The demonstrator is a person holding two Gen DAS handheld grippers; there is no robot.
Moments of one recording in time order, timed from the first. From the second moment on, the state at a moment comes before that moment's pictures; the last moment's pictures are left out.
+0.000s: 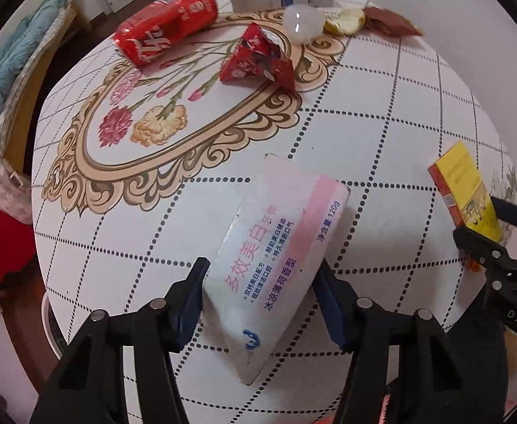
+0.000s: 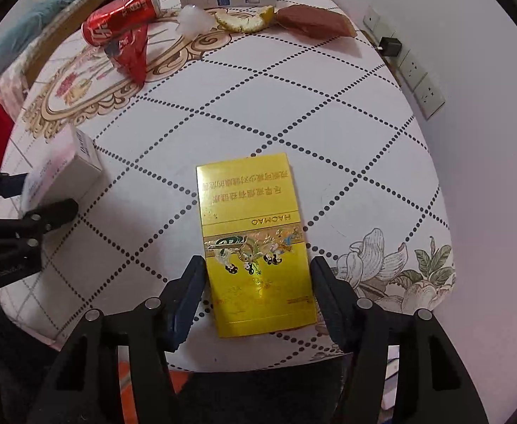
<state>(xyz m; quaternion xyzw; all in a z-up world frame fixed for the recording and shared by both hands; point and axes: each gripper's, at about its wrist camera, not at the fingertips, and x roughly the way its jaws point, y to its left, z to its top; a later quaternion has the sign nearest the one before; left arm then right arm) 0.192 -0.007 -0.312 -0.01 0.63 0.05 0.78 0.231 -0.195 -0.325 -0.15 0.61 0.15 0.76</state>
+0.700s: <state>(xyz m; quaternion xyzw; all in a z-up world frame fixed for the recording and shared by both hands) 0.020 0.189 -0.140 -0.17 0.43 0.26 0.85 0.157 -0.010 -0.212 -0.07 0.54 0.36 0.76</state>
